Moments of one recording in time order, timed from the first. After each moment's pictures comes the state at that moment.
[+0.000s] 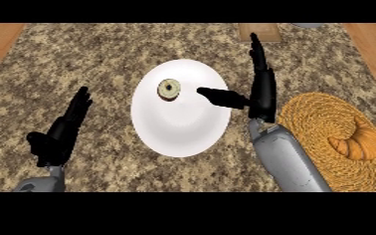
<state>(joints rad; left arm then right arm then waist) -0.05 0.23 0.04 -1.35 0.04 -0.03 -0.12 -0.48 -0.09 0.33 -1.38 0.21 -0.71 0.26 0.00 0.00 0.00</state>
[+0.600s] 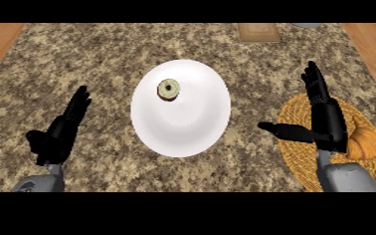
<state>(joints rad) -0.06 0.23 0.06 -1.33 0.03 -0.05 -0.13 -0.14 -0.30 0.12 -1.48 -0.07 -0.32 -0.15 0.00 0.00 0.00</state>
